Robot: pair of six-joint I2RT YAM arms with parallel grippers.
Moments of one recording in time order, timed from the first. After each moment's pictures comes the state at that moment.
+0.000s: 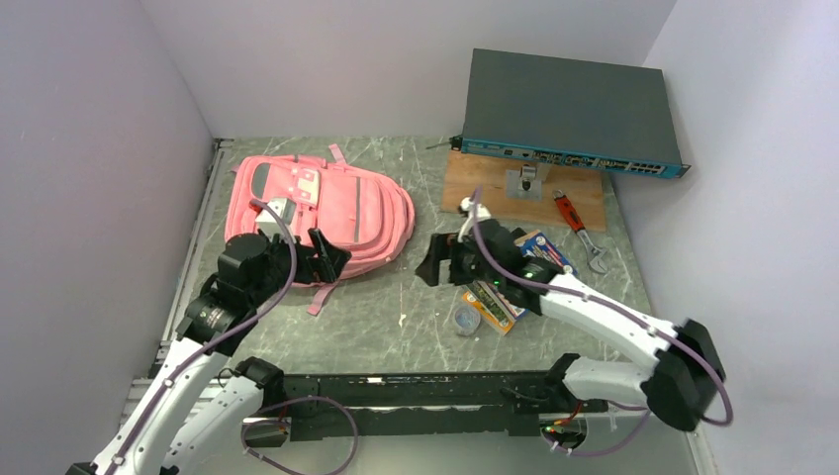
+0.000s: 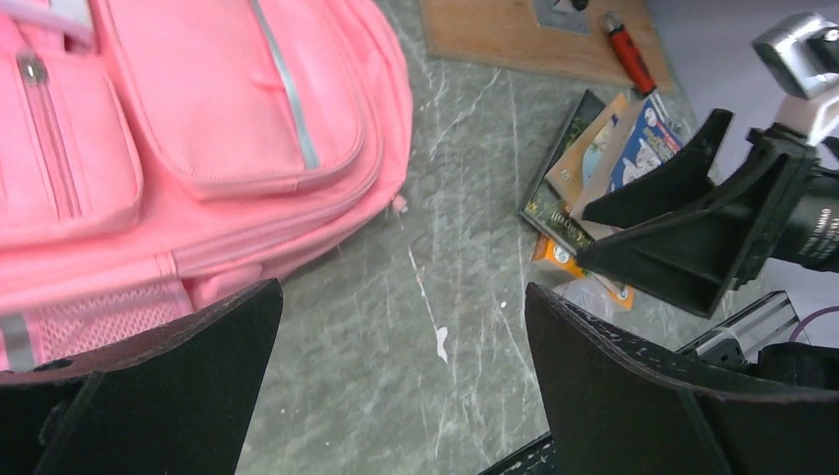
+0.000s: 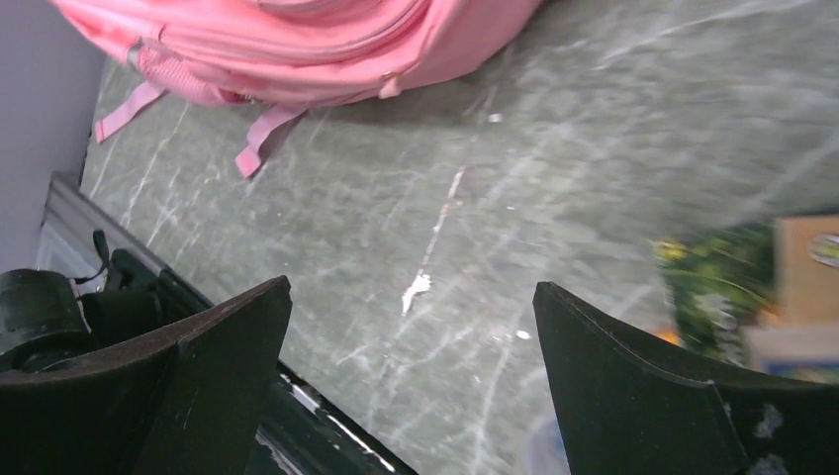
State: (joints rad) left arm -0.42 0.65 0.79 -0.46 0.12 -0.44; right arm 0.75 1.11 0.79 -0.25 -0.02 0.60
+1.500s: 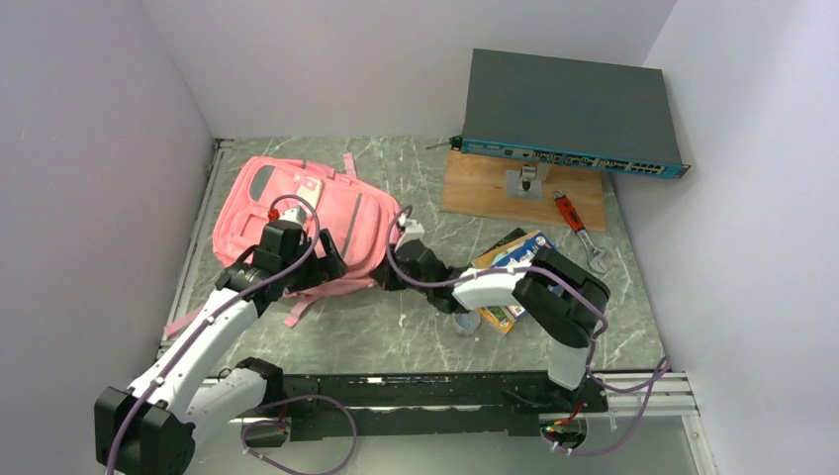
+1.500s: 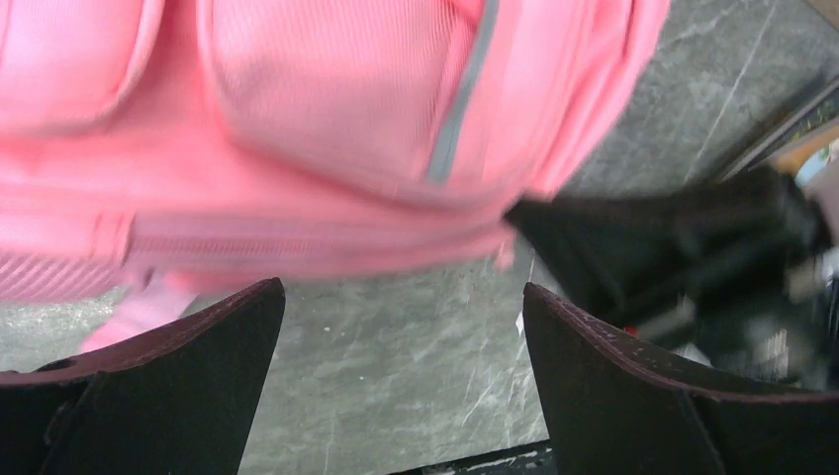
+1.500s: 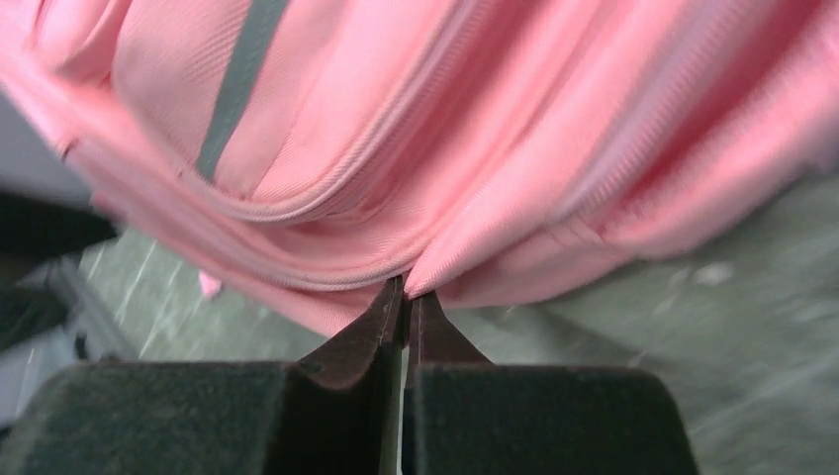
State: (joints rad) left arm -0.37 0.94 0.73 -0.60 0.01 -0.63; right arm 0.93 1.83 0.89 0.46 0.10 0.76
